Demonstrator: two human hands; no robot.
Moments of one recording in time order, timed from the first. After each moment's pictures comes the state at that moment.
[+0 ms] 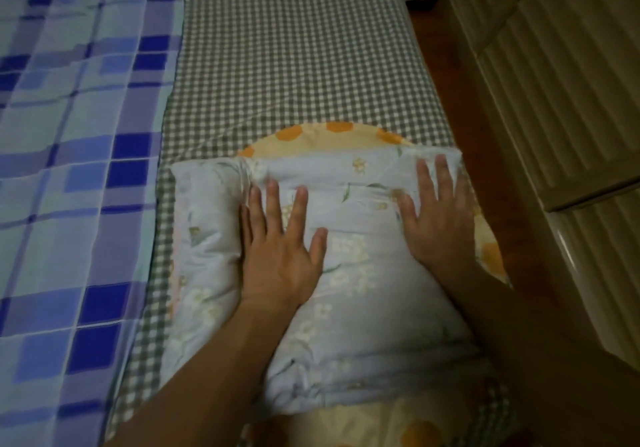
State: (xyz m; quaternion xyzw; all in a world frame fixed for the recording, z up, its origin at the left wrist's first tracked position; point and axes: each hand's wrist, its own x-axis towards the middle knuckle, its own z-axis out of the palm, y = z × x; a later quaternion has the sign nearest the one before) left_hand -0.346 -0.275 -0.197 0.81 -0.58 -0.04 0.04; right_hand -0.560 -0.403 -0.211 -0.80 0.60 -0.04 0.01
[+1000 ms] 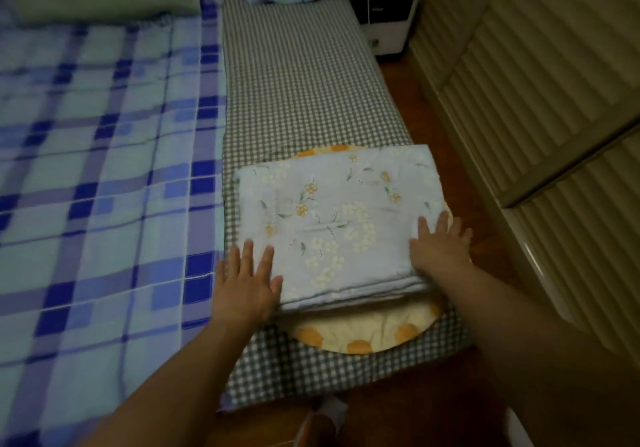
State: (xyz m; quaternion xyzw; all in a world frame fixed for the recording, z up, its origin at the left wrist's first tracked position) left_hand -0.278 -0.083 -0.063 0.80 -0.55 -0.19 -0.12; right_hand -0.584 -0.255 -0.049 -0.68 0.68 0.25 0.11
